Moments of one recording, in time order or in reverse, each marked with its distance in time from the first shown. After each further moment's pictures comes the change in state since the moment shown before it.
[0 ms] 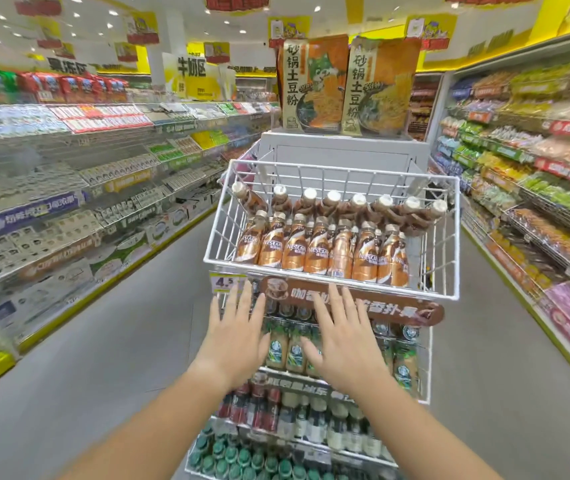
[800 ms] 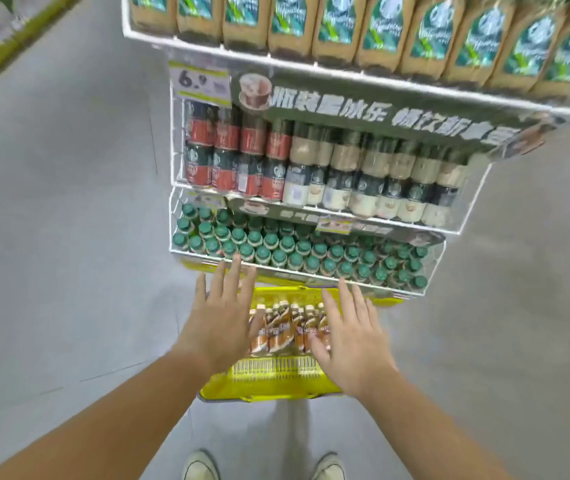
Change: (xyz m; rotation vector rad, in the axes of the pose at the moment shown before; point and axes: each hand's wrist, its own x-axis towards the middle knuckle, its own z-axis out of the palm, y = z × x) left_hand -0.199 0.063 0.446 -0.185 -0.406 0.147; right_hand -0.260 -0.104 0.423 0.202 -0.530 0.149
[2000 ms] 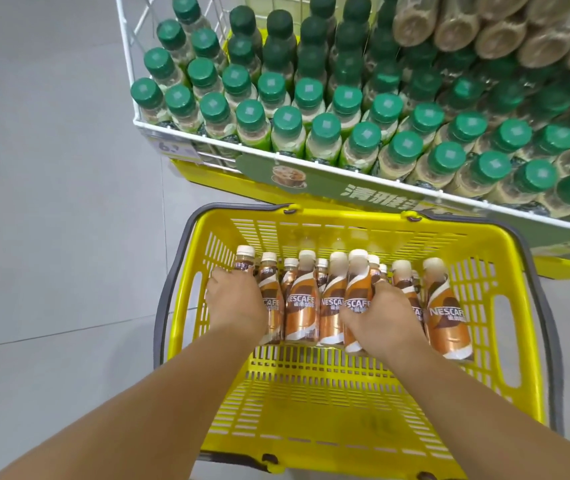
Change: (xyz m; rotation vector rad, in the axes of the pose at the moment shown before) left_hand 0.128 -0.037 0.428 -0.095 -0.423 -0.650; right_hand 0.177 0.020 0.398 0.569 -0.260 0.448
